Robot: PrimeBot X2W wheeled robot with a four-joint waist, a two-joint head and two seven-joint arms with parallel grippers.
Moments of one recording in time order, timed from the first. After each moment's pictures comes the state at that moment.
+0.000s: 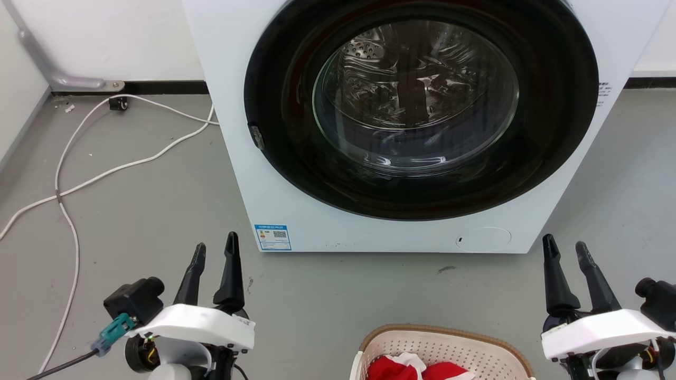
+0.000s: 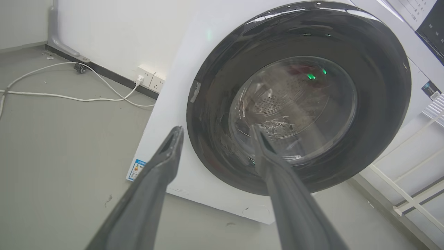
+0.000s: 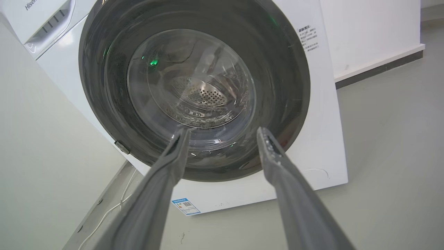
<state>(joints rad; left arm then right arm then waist) -0.08 0.05 -0.08 0.13 -0.61 -0.02 -0.14 -0.02 -0.06 -0.04 0.10 0.50 0.13 -0.11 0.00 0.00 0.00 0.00</state>
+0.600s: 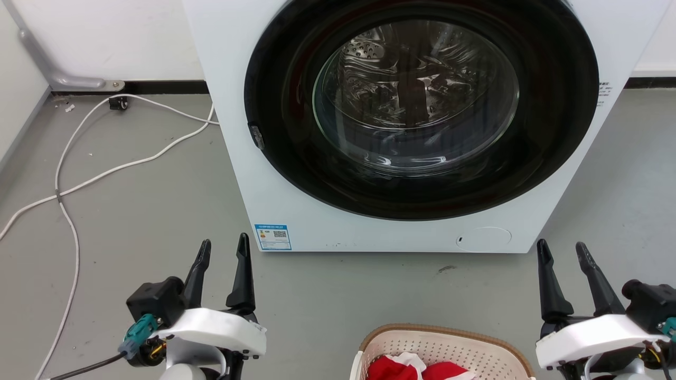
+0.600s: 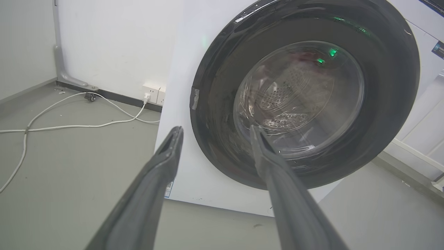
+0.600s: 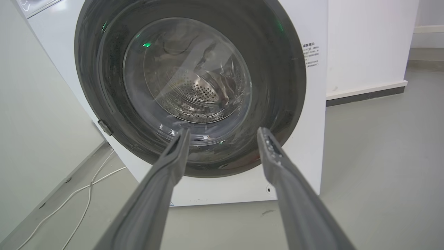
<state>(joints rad) -0.08 0.05 -0.11 0.14 -0.41 -0.01 -0.18 0.00 -0.05 -0.04 0.07 0.30 0.13 -0.12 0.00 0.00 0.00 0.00</state>
